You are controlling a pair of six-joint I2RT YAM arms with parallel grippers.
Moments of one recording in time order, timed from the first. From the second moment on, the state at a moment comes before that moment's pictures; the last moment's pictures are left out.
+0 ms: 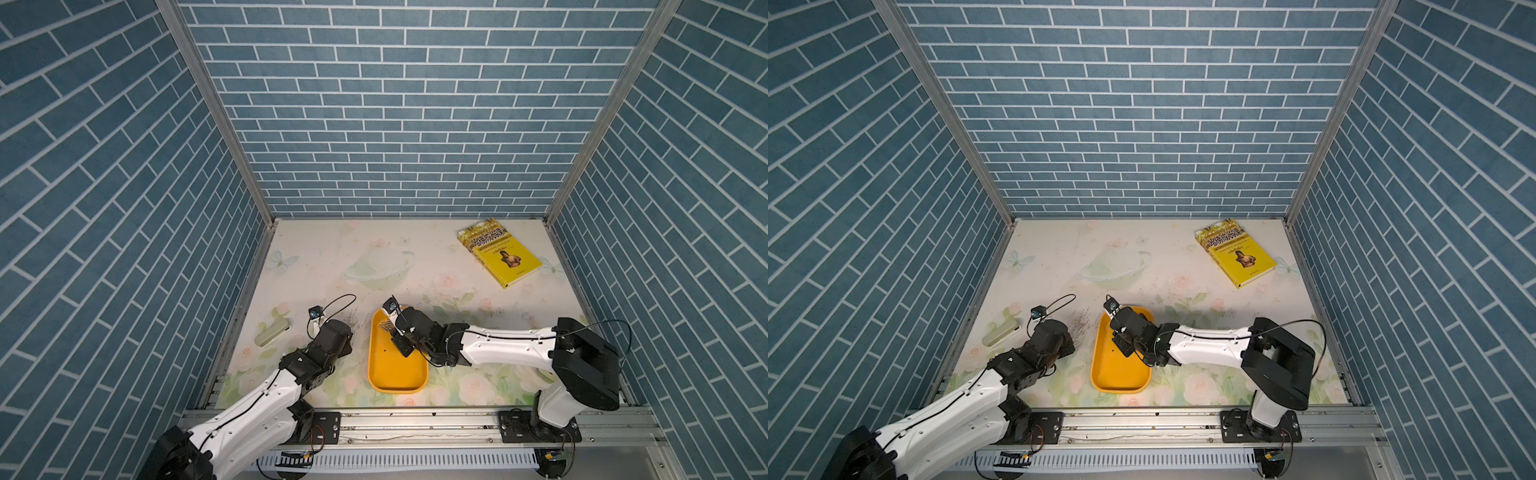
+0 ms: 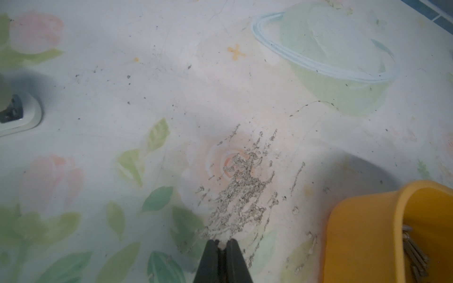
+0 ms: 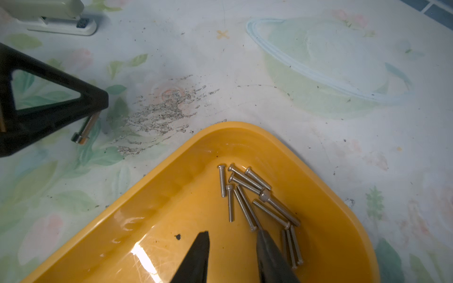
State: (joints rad) left arm -0.58 0.82 0.29 -0.35 -0.38 -0.83; right arm 1.19 1.67 0.96 -0.09 0.25 0.18
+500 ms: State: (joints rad) left arm -0.52 0.91 0.29 -0.36 -0.26 -0.83; right arm 1.18 1.87 1.09 -0.19 0.20 0.18
